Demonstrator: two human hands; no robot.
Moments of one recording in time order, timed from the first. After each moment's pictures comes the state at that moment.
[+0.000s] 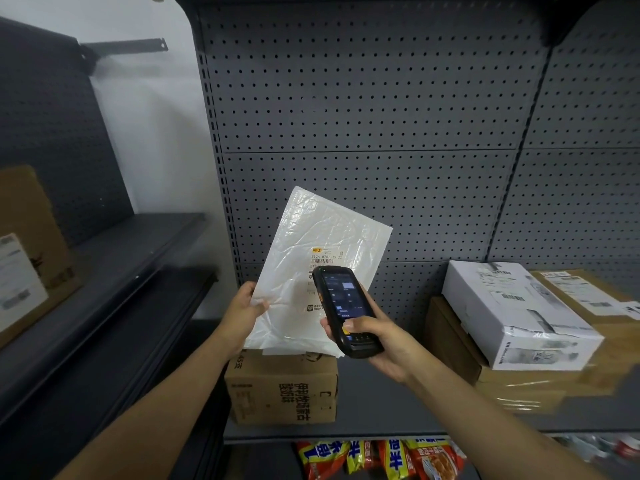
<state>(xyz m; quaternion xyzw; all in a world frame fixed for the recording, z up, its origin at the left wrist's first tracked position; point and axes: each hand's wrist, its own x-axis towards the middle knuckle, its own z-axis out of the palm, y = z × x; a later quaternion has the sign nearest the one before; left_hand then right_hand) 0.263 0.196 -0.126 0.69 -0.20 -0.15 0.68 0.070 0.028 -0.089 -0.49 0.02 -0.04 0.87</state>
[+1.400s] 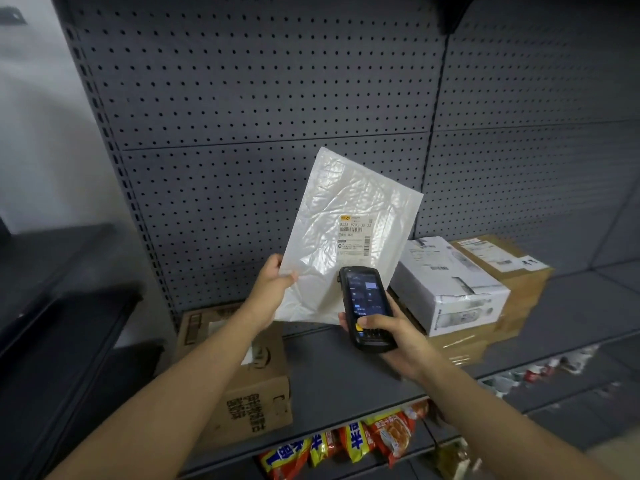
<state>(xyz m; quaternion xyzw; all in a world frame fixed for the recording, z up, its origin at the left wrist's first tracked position) 0.220 0.052 -0.099 0.65 -0.31 -0.23 0.65 0.016 -0.044 -0.126 -0.42 0.12 -0.21 0.87</state>
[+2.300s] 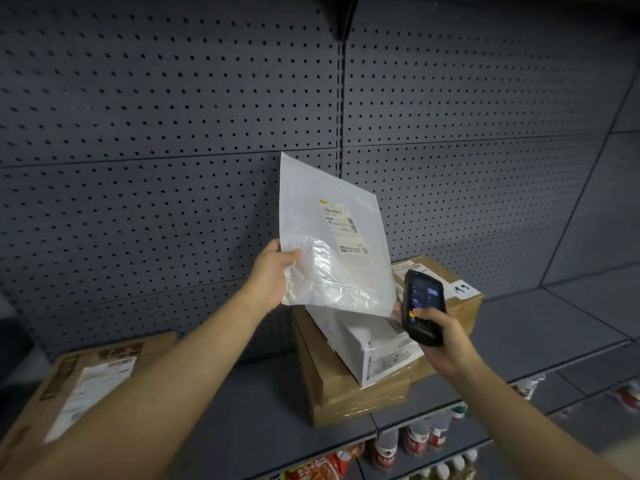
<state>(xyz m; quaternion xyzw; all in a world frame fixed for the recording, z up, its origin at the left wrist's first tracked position) 0.113 -0.169 -0.047 0.54 -0.24 -0.32 0.74 -0.122 -0.311 -0.136 -0.33 0.17 -0.37 0.85</state>
